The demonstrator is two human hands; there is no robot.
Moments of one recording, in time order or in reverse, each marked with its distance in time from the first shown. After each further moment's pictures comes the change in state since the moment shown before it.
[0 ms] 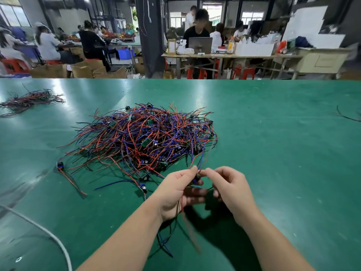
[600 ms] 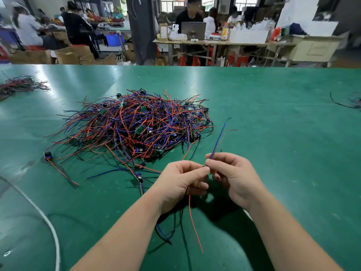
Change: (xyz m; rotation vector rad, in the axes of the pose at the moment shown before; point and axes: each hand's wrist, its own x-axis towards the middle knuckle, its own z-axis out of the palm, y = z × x) left_hand -0.004 -0.010 0.000 0.130 -0.118 0.091; right_hand 0.000 -0.009 -0.008 0.460 -0.102 0.202
